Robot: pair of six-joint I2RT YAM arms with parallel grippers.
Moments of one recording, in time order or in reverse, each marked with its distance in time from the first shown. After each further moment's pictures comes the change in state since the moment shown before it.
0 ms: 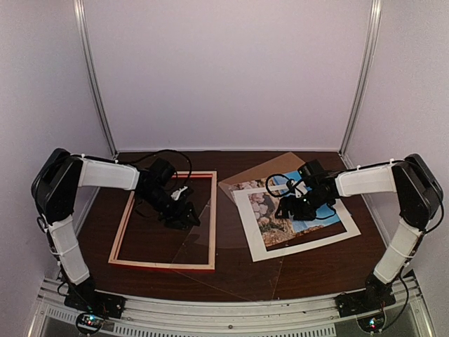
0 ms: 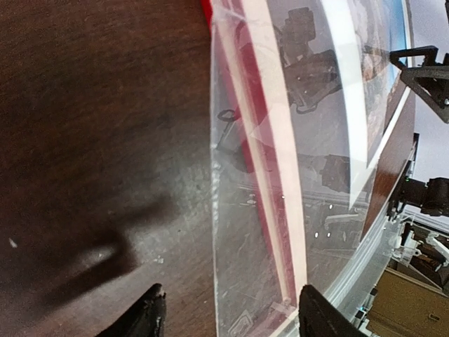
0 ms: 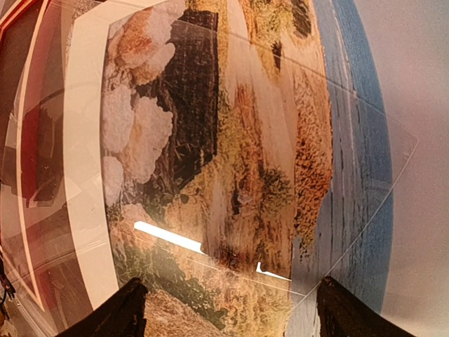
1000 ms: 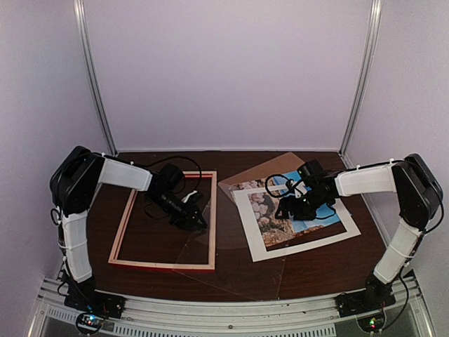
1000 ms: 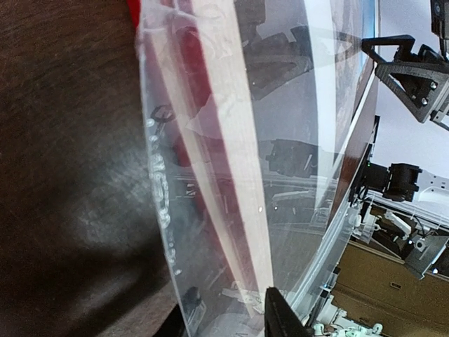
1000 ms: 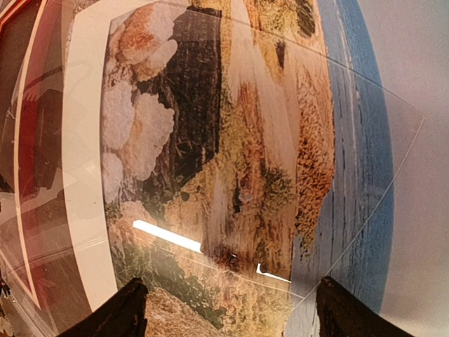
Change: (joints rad) left arm 0.003 0.188 0.106 0.043 0.223 -0.013; right arm 0.003 0.000 0.007 -0.014 0.006 -0.017
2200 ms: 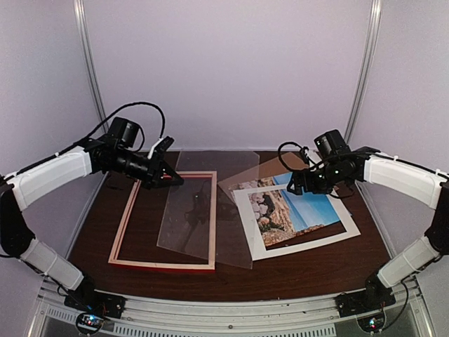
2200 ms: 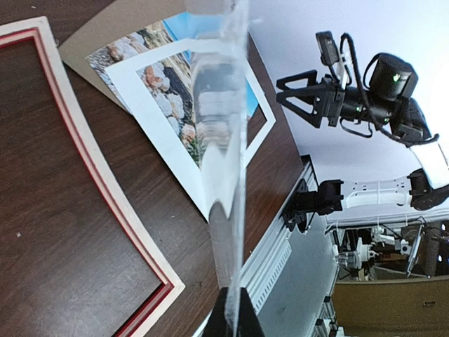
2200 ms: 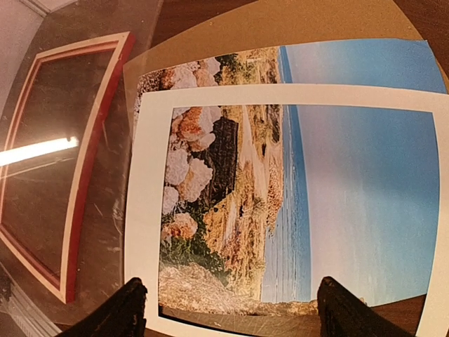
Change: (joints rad) left arm 0.071 -0.583 -0.030 -0.071 -0.014 -0.064; right arm 0.002 -0.291 0.145 -0.249 0.158 -0.075
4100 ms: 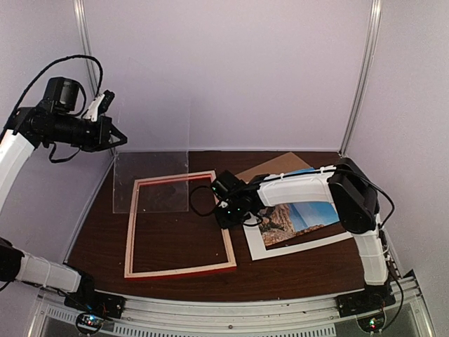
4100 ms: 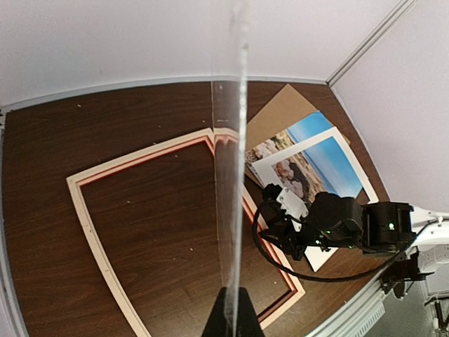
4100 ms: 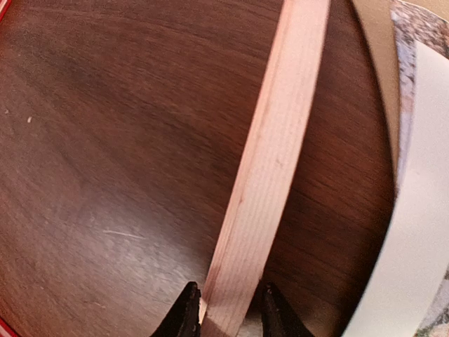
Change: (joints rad) left arm 0.190 -0.221 0.431 -0.515 -0.504 0.227; right arm 0.486 0.779 0.531 0.098 0.217 0.148
